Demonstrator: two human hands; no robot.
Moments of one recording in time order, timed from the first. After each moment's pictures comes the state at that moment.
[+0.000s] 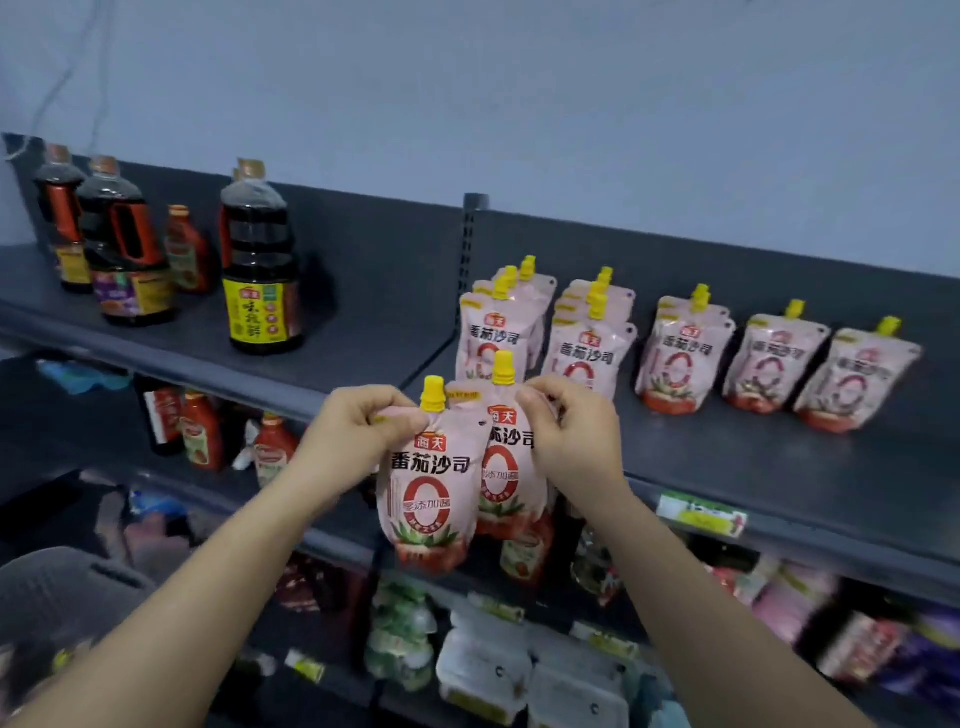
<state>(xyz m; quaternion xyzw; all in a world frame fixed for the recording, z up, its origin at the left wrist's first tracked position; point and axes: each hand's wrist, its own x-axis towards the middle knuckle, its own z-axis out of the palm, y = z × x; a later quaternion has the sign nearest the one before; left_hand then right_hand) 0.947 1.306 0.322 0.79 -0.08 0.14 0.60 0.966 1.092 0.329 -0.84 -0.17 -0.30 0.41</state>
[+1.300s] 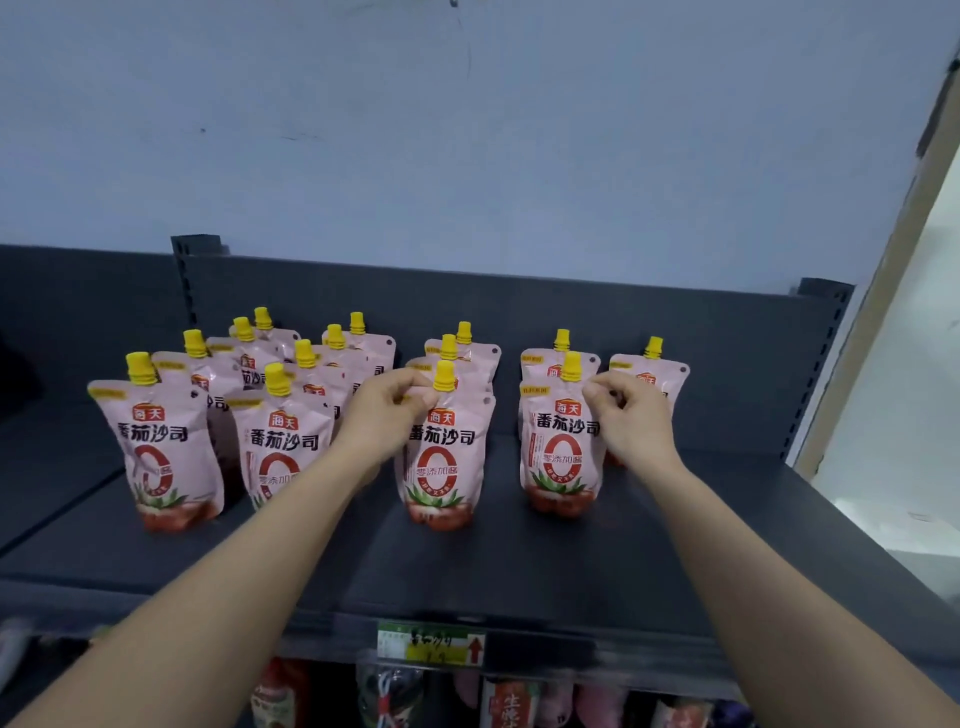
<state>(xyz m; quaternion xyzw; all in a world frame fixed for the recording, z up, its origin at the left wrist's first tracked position) 1.138 0.989 0.363 0.80 -0.11 0.12 0.58 1.111 0.734 0.357 -0.83 0.04 -0.32 0.45</state>
